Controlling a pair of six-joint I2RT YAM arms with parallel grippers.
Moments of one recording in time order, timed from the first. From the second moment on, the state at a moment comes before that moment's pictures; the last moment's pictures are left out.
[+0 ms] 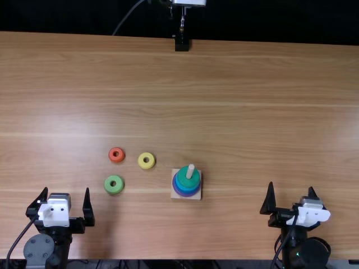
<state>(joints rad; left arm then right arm) 0.02 0.01 0.11 -0.38 0.00 0.02 -0.08 0.01 0.05 -0.17 0.03 -0.03</state>
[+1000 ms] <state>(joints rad) 0.02 0.01 0.11 -0.38 0.00 0.02 -0.08 0.01 0.08 -0.25 0.03 -0.04</state>
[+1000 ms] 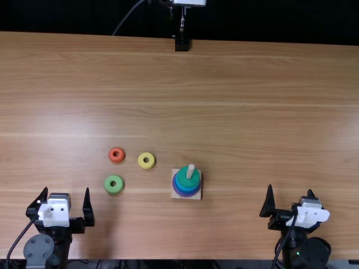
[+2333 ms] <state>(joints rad) -0.06 0.95 0.85 -0.92 0.15 0.02 -0.08 0.01 0.08 -0.25 0.03 -0.04</state>
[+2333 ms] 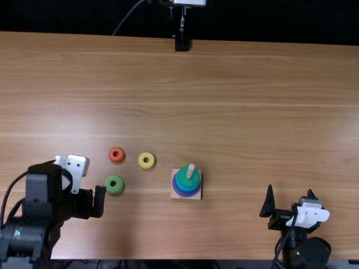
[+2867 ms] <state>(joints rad) -0.06 1.35 1.14 -1.29 0.14 0.02 -0.08 0.01 0.08 -0.25 0.03 -0.04</state>
